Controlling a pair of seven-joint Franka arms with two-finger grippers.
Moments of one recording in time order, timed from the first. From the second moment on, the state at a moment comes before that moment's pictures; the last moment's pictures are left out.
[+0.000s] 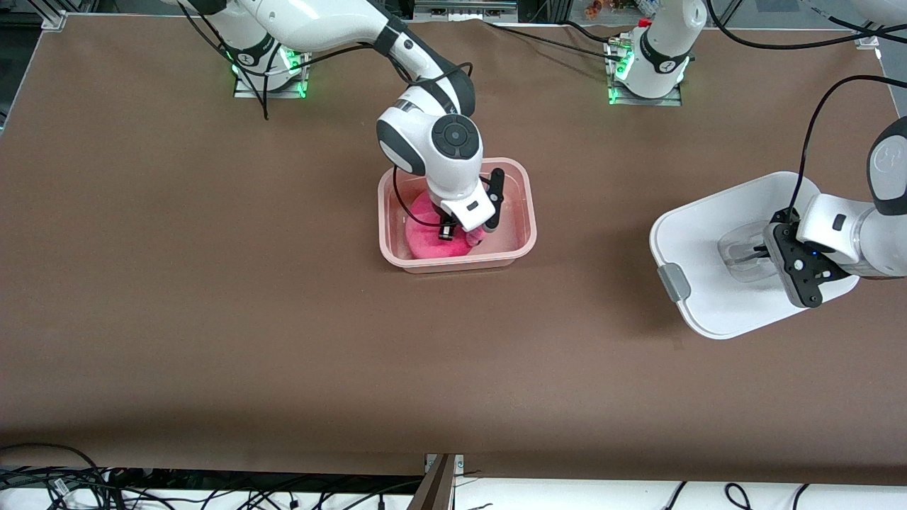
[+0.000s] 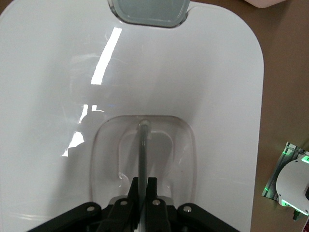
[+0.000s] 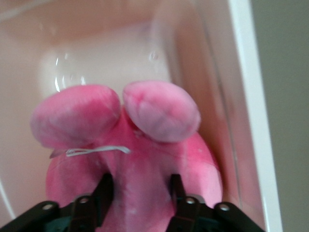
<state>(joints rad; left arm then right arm) 0.04 0.44 0.01 -1.31 -0.02 1.48 1.21 0.66 0.73 0.22 -1.36 -0.19 2.06 -0.49</state>
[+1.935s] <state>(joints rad) -0.33 0.53 -0.30 -1.33 -0.01 1.66 0.92 0.17 -0.06 -0.02 -1.58 0.05 1.48 -0.04</state>
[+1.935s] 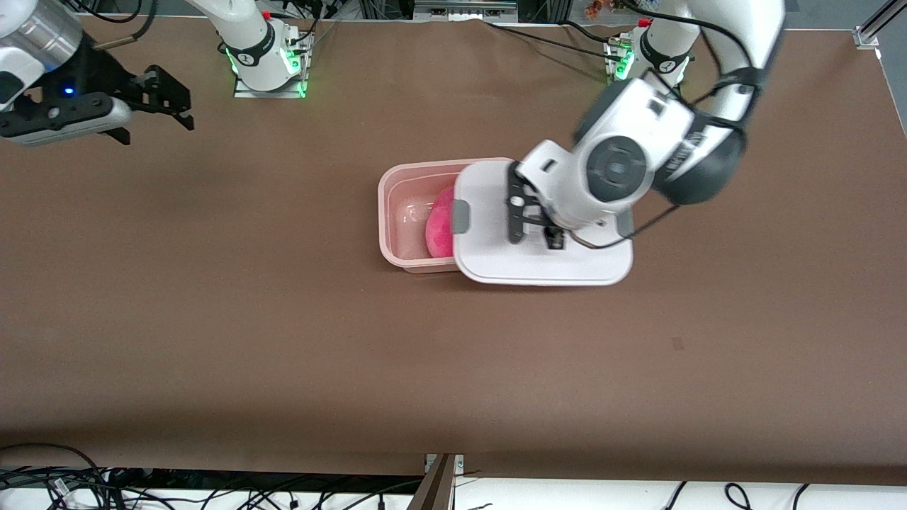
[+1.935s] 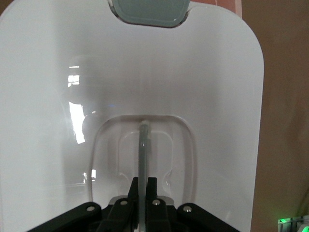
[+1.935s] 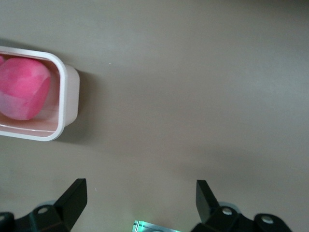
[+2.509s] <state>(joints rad) -0.53 0.64 -0.30 -1.34 0.07 1.80 0.65 0.18 -0.05 -0.03 -1.54 -0.01 1.48 -0.04</state>
